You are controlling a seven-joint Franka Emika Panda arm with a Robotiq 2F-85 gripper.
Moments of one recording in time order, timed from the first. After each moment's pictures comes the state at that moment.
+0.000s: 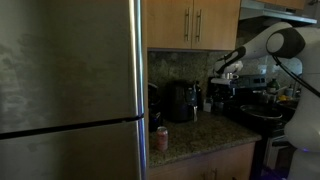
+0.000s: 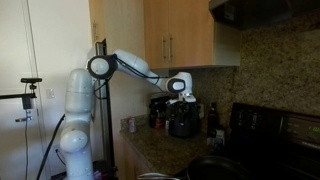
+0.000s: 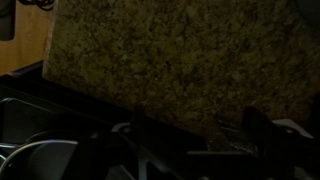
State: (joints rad) arm -0.16 0.16 -0.13 -1.89 -0.05 2.07 0.97
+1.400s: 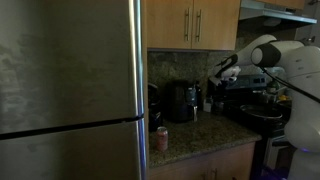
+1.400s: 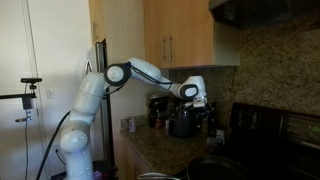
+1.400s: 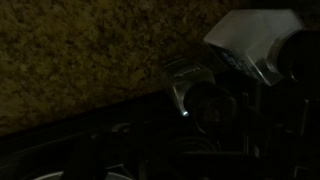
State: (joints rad) arm -0.16 0.40 -0.23 -1.64 0.04 2.29 1.45
